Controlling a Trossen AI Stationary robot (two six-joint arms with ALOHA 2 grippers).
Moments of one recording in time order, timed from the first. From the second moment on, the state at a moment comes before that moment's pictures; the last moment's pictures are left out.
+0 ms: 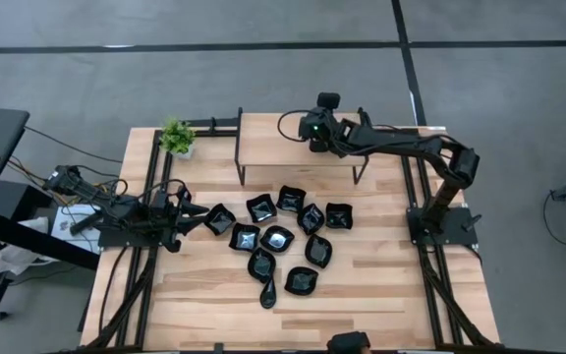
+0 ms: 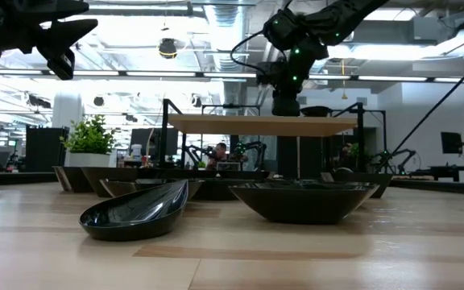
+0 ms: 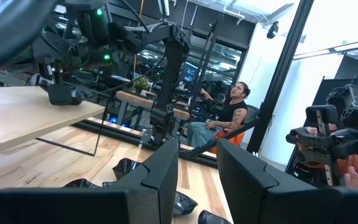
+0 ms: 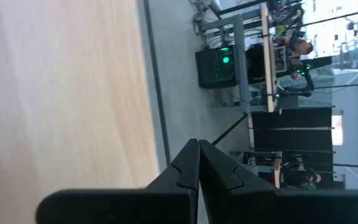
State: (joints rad) left arm -0.49 0.34 0.01 0.43 -0.50 -0.16; right arm -0.46 1.68 1.25 -0.17 0.74 -0.84
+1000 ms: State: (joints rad) left arm -0.49 0.34 0.01 0.43 -0.50 -0.16; right arm -0.40 1.60 1.25 -0.35 0.82 -0.76
